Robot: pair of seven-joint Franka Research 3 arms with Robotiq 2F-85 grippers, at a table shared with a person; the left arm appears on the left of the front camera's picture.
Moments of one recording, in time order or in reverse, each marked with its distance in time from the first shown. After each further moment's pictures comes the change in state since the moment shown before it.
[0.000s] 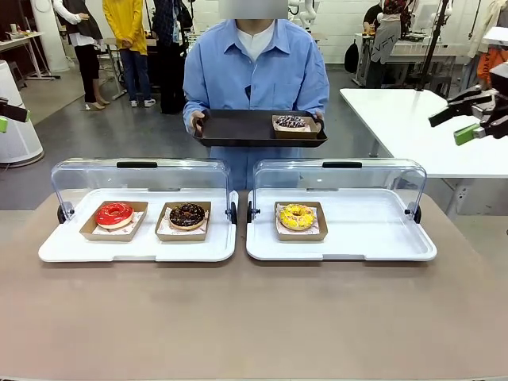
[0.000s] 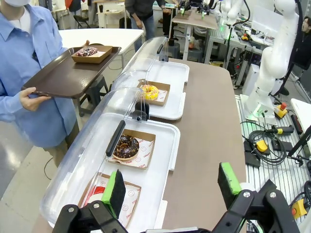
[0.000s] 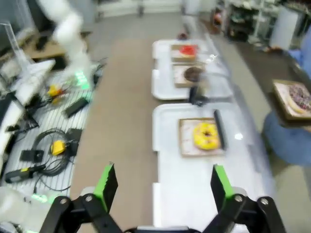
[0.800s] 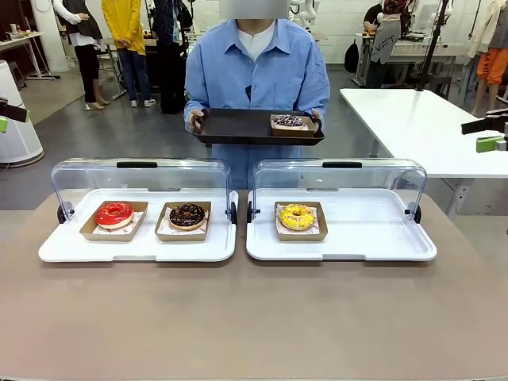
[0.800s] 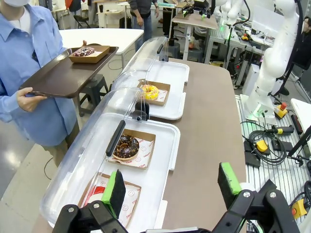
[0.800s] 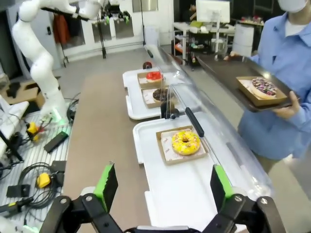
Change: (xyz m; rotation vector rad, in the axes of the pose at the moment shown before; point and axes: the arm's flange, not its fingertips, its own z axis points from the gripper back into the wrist) left arm 0.000 0.000 0.000 0.000 0.000 0.000; right arm -0.062 0.025 0.028 -0.133 -0.205 -0.097
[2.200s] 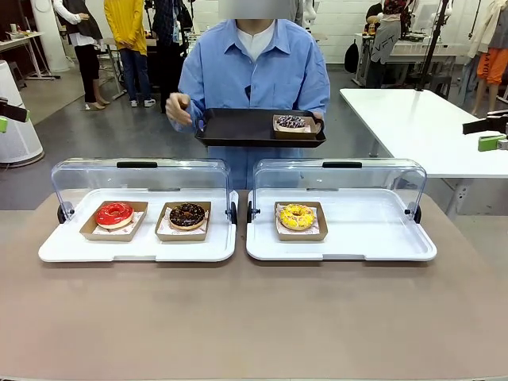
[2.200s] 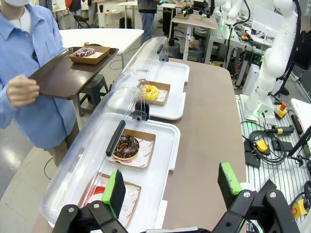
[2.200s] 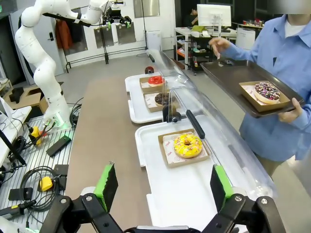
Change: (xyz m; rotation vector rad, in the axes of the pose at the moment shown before) left arm 0.000 0.000 0.000 0.000 0.000 0.000; right arm -0.003 -0.003 0.002 0.015 -0.021 -0.012
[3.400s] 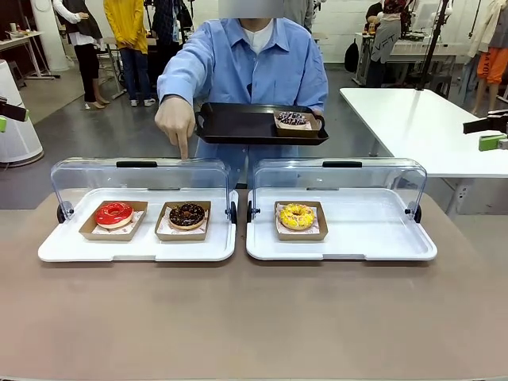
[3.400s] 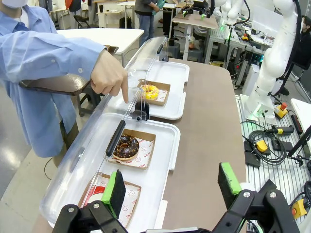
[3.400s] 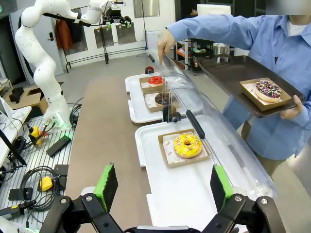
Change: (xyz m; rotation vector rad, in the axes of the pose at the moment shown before) left arm 0.000 0.000 0.000 0.000 0.000 0.000; right arm 0.000 0.000 0.000 0.000 0.000 0.000
